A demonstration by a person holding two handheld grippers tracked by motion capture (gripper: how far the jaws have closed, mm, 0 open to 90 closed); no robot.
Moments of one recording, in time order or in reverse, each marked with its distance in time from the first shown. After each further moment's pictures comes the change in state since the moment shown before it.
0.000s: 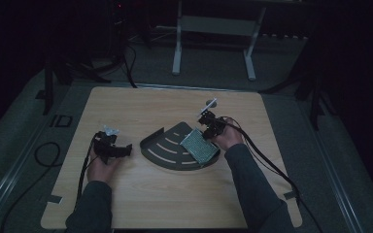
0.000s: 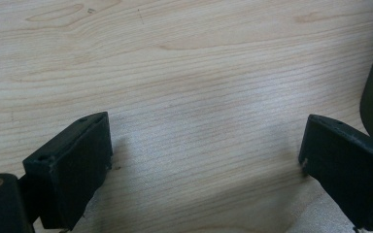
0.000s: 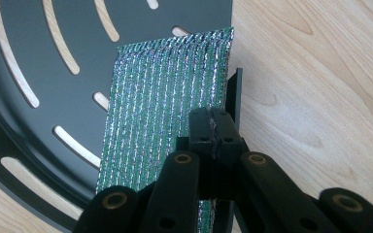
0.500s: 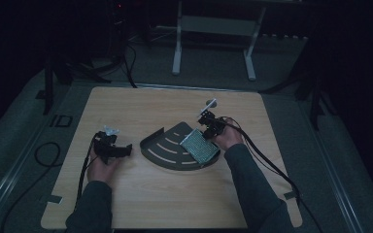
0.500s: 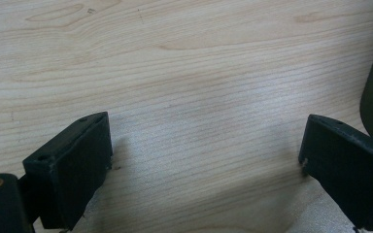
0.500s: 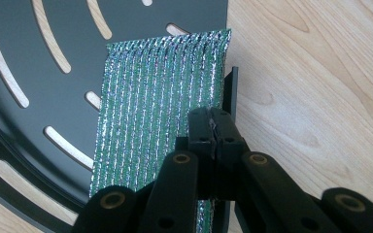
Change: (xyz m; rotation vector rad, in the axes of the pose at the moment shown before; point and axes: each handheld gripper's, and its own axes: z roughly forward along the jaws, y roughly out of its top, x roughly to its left) left arm 0.000 0.000 0.000 0.000 0.000 0.000; right arm -0.001 0.000 0.002 0.007 -0.013 0.000
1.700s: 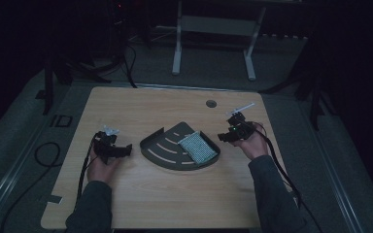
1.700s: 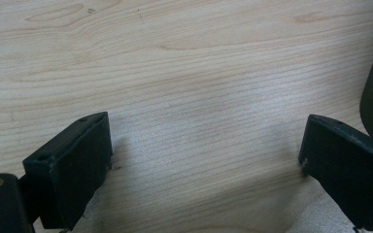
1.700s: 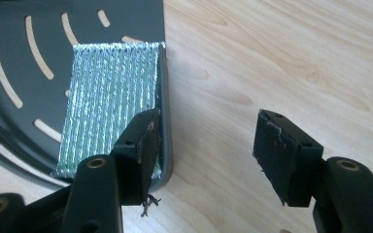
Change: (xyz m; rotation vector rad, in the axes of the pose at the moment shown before) left arm 0.000 0.000 0.000 0.000 0.000 0.000; right arm -0.040 -0.071 -0.043 -0.231 -0.001 0.164
